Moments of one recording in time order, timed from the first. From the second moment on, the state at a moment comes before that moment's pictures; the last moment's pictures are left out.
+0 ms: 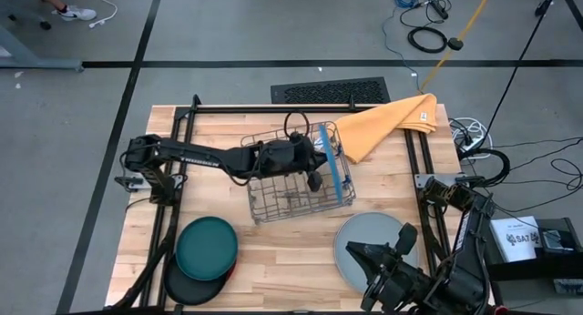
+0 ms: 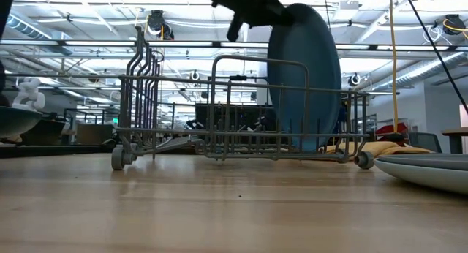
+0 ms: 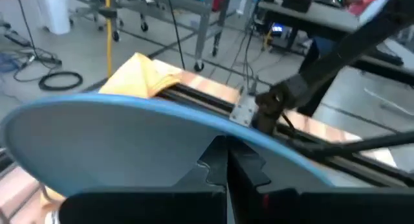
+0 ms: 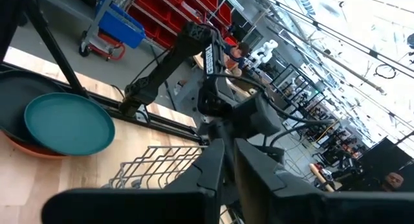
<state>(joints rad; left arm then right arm) 0.02 1.74 1.31 0.19 -0.26 -0.27 0.97 1.98 2.30 -1.43 1.49 0.49</state>
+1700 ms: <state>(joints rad) -0.37 1.15 1.19 -0.11 -0.54 0.01 1.02 1.99 1.92 -1.54 0.76 1.07</state>
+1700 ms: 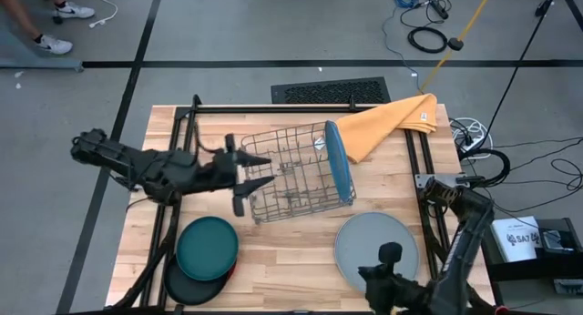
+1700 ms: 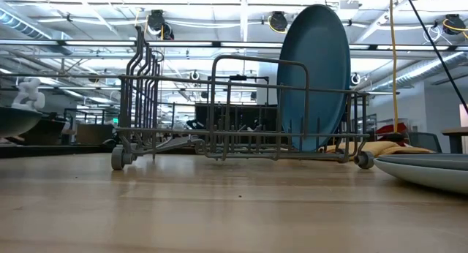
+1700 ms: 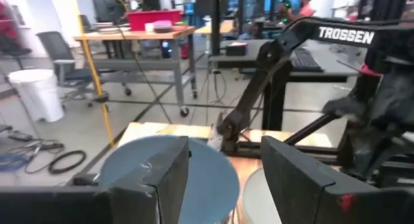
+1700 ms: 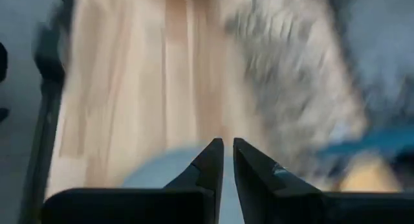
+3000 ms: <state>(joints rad) -0.64 1.10 0.97 0.20 -0.71 0.01 0.98 1.99 1.39 -0.87 0.13 1.27</state>
